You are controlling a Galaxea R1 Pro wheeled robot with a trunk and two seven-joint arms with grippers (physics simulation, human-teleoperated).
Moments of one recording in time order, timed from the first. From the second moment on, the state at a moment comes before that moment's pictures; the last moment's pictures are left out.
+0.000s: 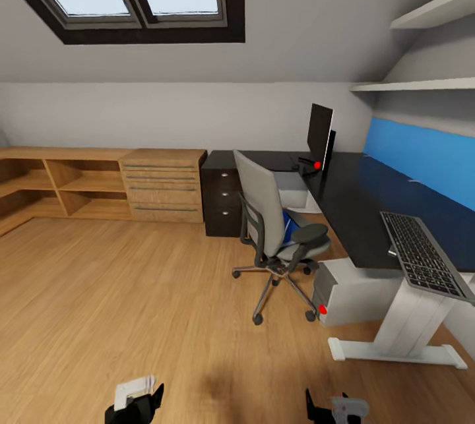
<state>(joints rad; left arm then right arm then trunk) 0.00 0.02 0.02 -1.07 0.26 0.14 0.00 -0.27 0.02 -0.02 -0.27 0.00 -0.64 -0.08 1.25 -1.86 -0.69</state>
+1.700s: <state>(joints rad) 0.18 0.02 -0.03 -1.59 0.27 0.35 -0.02 -0.71 0.02 -0.06 -0.34 0.00 -0.37 -0.18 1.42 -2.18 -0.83</state>
